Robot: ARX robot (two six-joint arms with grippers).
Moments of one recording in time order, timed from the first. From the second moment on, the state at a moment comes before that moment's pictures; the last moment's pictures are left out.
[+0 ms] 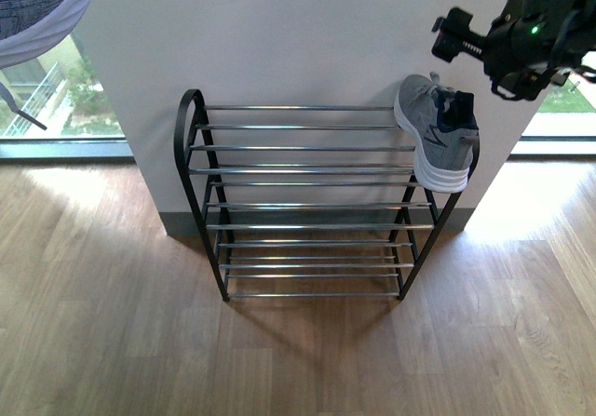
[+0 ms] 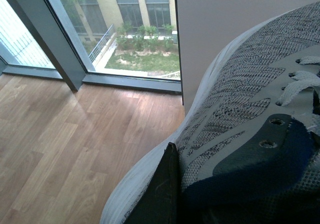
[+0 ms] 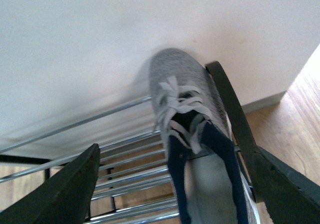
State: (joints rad) left arm -0.26 0.95 0.43 0.18 -0.50 -0.07; right arm -0.08 2.47 1.70 0.25 0.06 0.41
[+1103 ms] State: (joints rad) left arm -0.26 0.95 0.43 0.18 -0.50 -0.07; right arm -0.13 1.20 0.31 0.88 -0.12 0.02
